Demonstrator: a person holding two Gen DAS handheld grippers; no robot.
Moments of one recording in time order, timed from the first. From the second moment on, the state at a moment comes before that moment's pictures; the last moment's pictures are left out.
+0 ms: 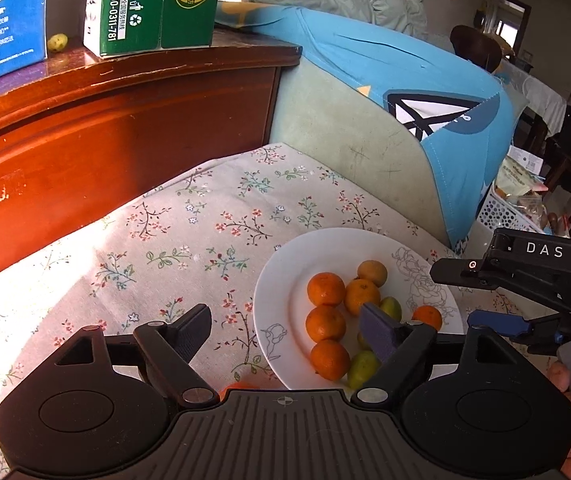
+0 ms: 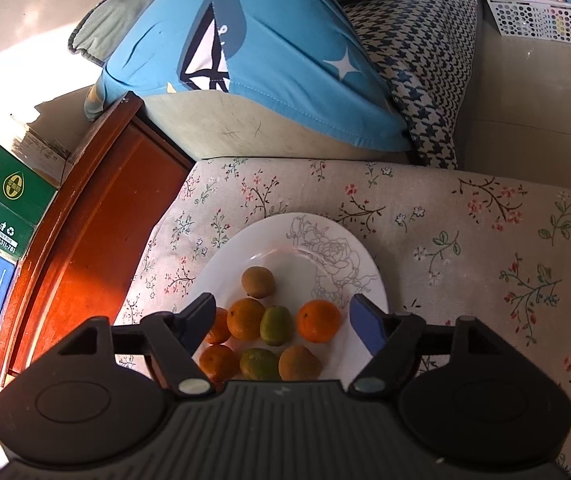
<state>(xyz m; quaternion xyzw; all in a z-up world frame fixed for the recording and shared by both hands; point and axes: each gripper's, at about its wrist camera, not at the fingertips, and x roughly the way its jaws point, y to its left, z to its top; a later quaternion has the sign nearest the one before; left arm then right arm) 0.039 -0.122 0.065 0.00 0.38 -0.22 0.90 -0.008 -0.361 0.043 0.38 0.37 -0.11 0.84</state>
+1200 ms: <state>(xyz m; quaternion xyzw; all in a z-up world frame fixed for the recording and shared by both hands) 0.013 -0.006 0.074 0.03 0.38 -0.12 0.92 -0.064 -0.215 0.041 0.18 0.38 0.05 0.91</state>
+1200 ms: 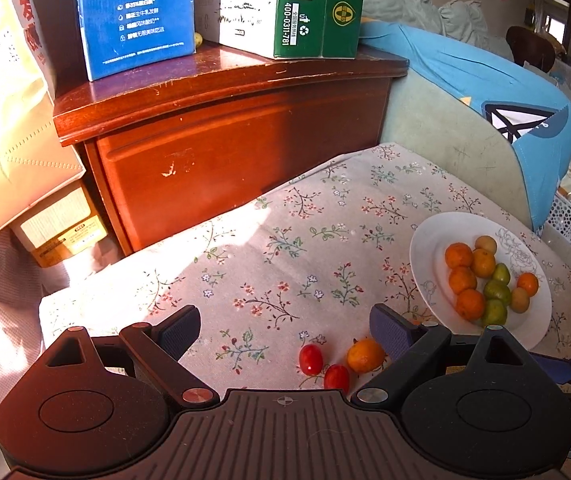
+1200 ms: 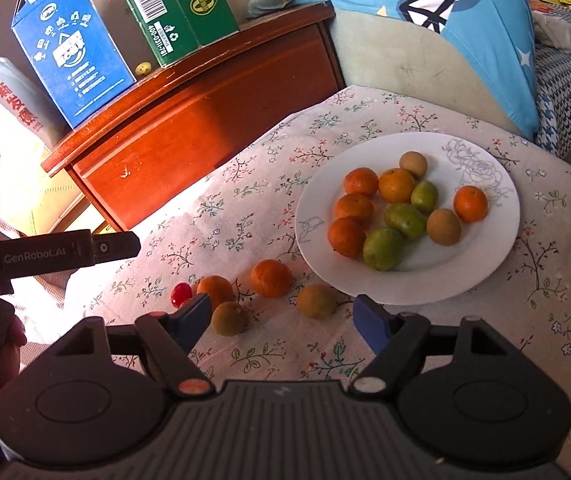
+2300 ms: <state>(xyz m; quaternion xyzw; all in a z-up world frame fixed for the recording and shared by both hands) 0.004 -0.007 0.032 0.04 0.43 -0.12 0.89 -0.043 -0.164 0.012 0.09 0.39 0.10 0.91</state>
